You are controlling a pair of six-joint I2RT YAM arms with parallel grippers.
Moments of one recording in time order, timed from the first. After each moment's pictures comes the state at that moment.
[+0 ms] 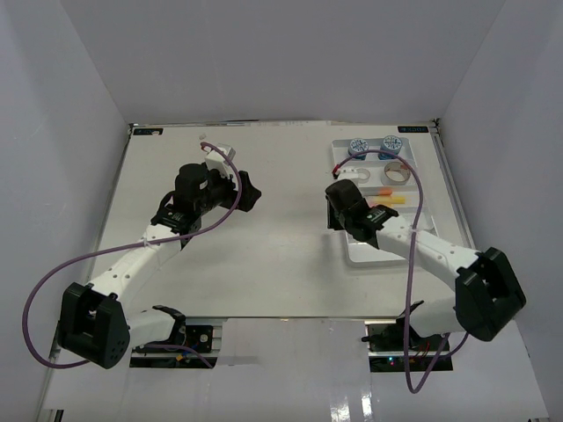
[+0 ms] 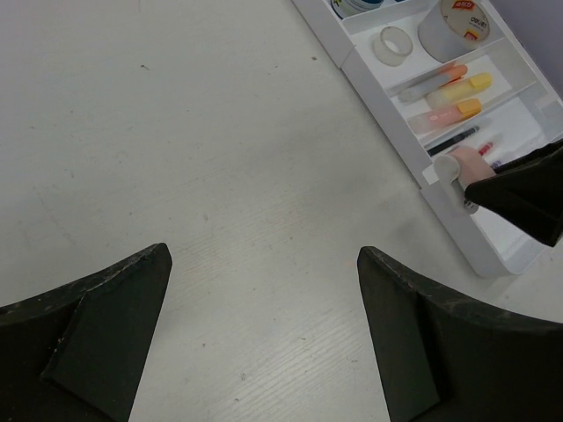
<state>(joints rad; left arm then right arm) -0.39 1.20 0.85 0.01 0.25 -0.19 0.71 1.40 0.91 -0.35 0.36 0.39</state>
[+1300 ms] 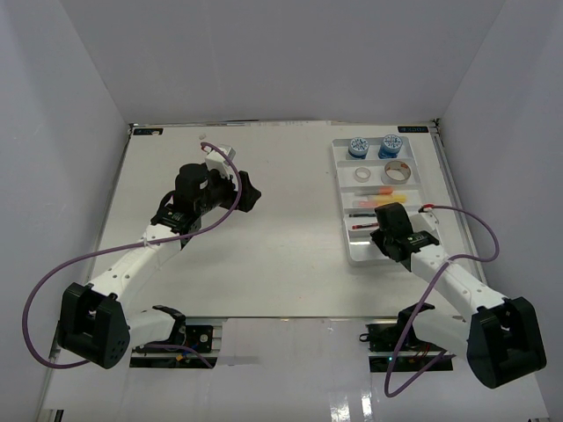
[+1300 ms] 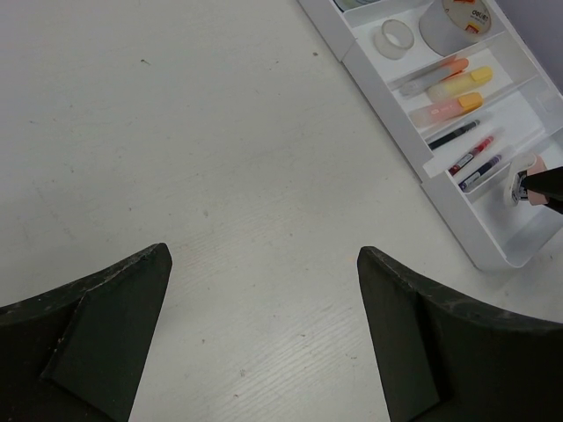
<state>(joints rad) -0.39 1.20 0.85 0.00 0.24 -0.20 0.37 1.07 0.57 -0.47 0.45 1.20</state>
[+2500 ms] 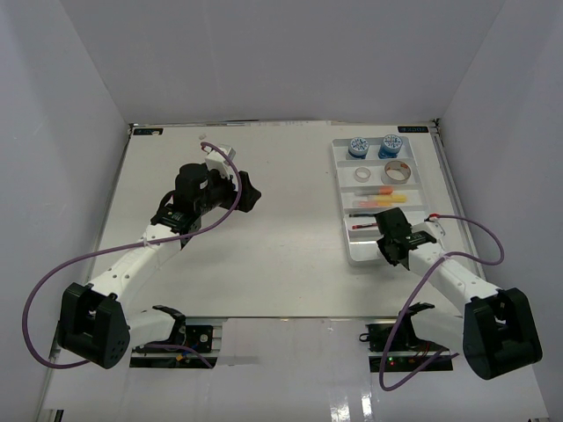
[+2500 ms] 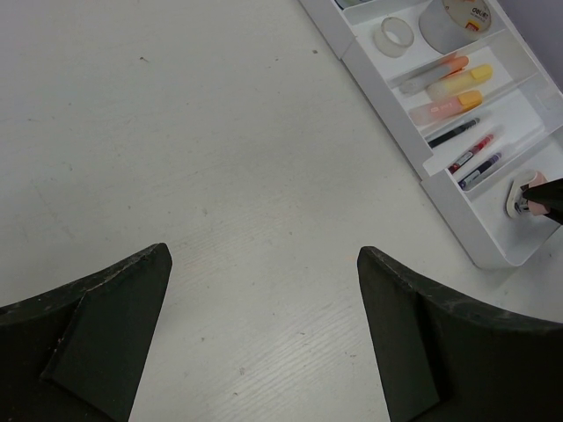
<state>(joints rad) -0.39 1.20 0.85 -0.01 0.25 -0.20 0.35 1.12 0.54 -0.55 0.52 1.29</state>
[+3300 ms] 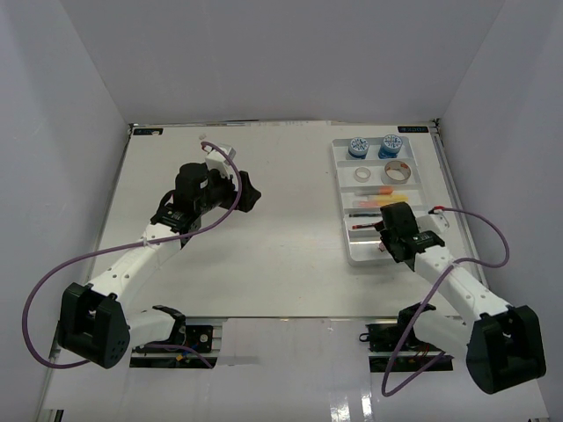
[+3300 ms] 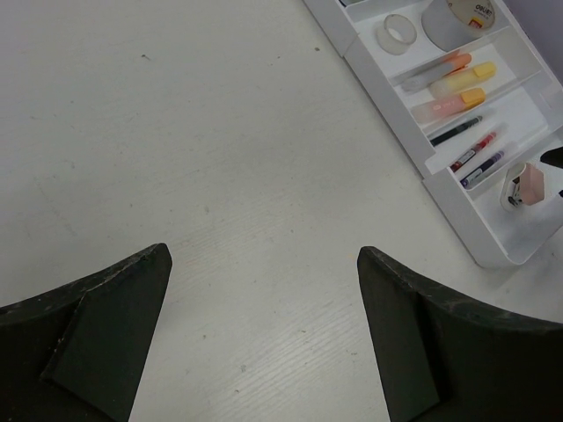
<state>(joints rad) -0.39 1.20 0.86 -0.02 0.25 -0.20 0.33 1.07 0.58 -0.53 0.51 1.27</state>
